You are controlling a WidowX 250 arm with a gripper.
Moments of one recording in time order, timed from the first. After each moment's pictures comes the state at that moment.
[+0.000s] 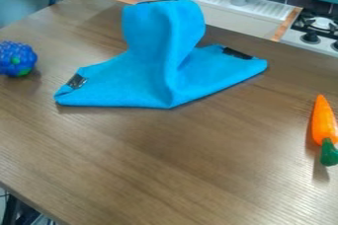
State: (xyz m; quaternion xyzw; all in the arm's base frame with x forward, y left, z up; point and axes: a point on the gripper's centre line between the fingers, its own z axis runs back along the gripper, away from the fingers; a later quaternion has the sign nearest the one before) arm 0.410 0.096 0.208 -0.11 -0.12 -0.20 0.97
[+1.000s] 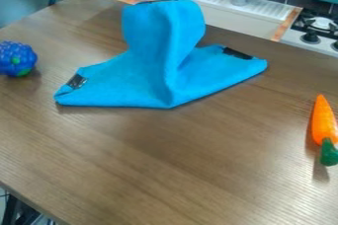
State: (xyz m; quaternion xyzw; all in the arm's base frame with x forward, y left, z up) arm 0.422 0.090 0.182 -0.15 -0.10 -0.18 0.97
